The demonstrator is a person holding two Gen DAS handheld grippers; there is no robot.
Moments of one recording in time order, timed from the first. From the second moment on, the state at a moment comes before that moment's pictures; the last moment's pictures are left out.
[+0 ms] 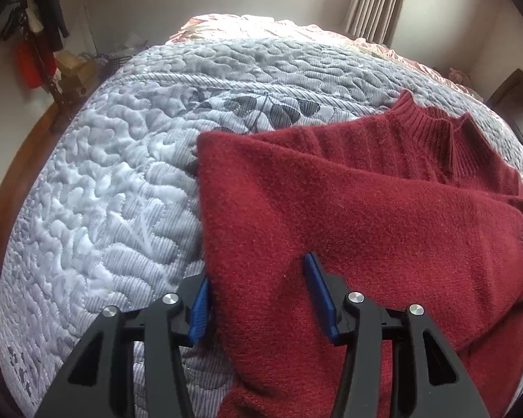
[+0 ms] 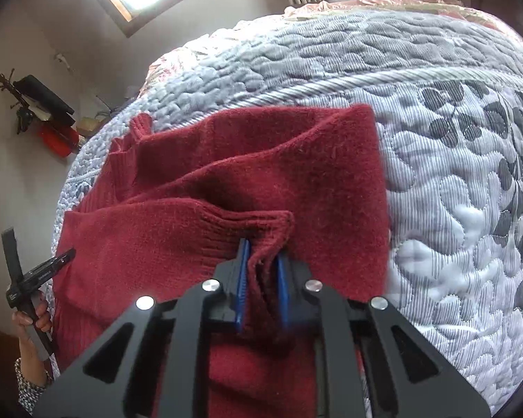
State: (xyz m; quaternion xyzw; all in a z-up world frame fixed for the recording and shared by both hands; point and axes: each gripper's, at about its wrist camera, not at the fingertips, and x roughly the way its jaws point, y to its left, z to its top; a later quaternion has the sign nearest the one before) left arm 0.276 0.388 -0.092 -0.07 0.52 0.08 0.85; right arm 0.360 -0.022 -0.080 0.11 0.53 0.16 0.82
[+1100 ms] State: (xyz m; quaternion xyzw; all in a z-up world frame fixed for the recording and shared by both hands) left arm -0.037 0.345 -0.097 -0.03 0.53 -0.01 0.85; right arm -0.005 -0.073 -0.078 0.02 0.55 0.18 0.81
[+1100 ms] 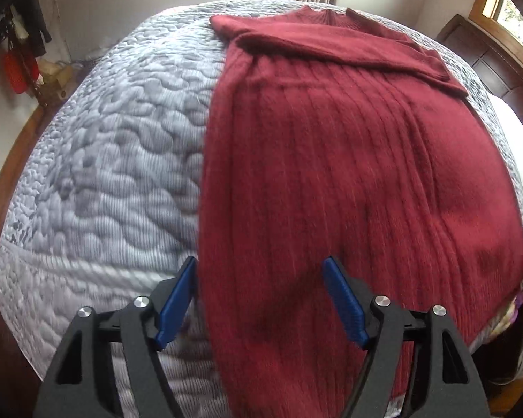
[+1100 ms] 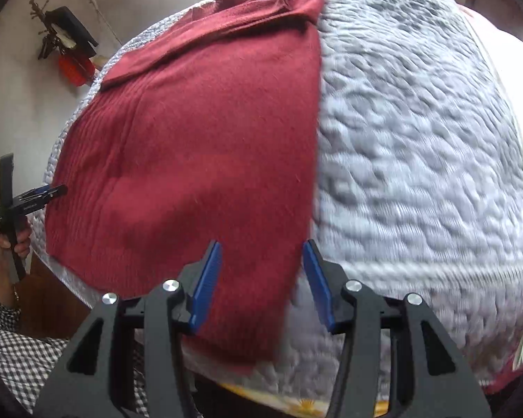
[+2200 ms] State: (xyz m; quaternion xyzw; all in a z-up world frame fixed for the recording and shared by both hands) left arm -0.081 0.327 -0.117 -0.07 0.54 -0.01 0.84; right arm -0.052 -0.068 -0.113 0.12 0.58 0.23 0.77
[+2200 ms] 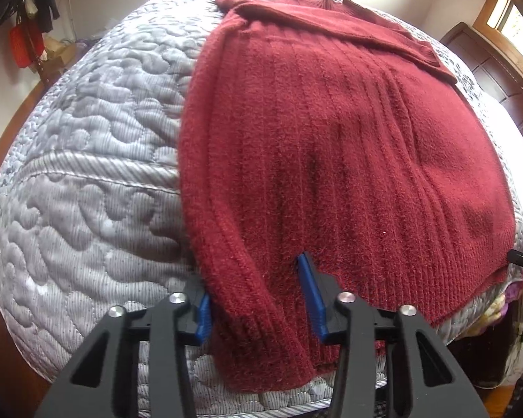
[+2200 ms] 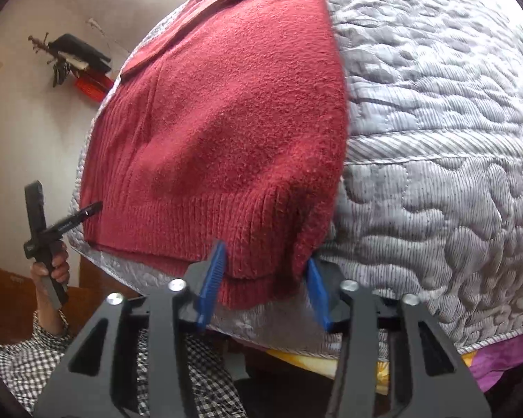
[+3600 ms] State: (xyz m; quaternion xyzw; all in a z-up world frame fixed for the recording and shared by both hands) left arm 0.114 0.411 -0.093 -0.33 0.51 -0.05 0.79; right arm 0.189 -0.091 -0.079 0.29 0.55 0.20 0.76
